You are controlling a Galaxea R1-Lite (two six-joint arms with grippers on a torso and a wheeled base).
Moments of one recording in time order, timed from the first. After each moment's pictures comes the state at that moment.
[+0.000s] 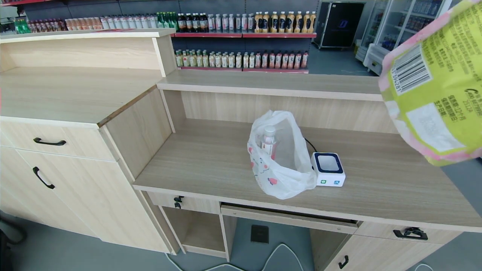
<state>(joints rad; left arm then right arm) 0.00 0.00 0.00 0.00 0.04 -0.01 0.59 1.02 -1.28 0.25 -0.07 0.03</state>
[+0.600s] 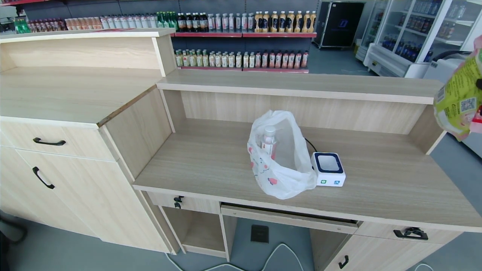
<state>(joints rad) 0.00 0.00 0.00 0.00 0.04 -0.01 -0.12 1.29 -0.97 -0.35 -0.11 -0.36</state>
